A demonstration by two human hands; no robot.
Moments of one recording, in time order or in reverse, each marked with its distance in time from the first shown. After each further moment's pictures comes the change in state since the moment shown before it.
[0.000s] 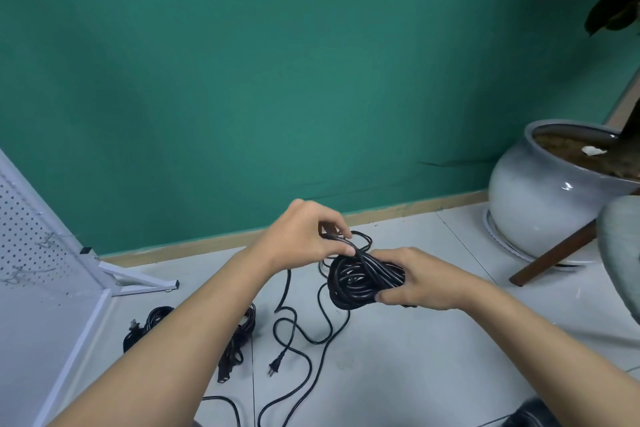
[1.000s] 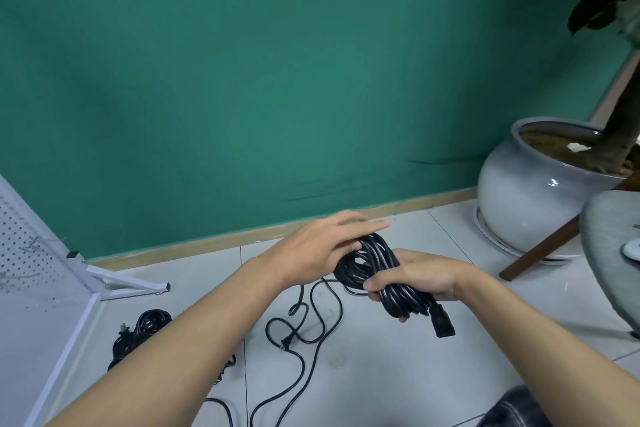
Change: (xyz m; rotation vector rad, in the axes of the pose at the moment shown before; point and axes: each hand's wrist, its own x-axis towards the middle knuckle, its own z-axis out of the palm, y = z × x) left_hand 0.011 0.002 0.036 0.187 -0.159 0.229; right_hand -0.002 0.000 -0.009 0.521 -0.202 0.264
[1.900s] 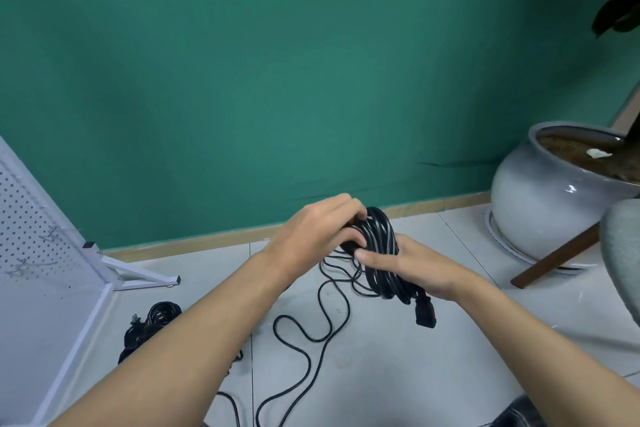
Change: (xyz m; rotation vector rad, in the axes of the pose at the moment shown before) left_hand -0.010 0.003 -0.019 0.084 0.361 0.093; right_hand 0.014 -0.013 0.018 -0.041 0.247 -0.266
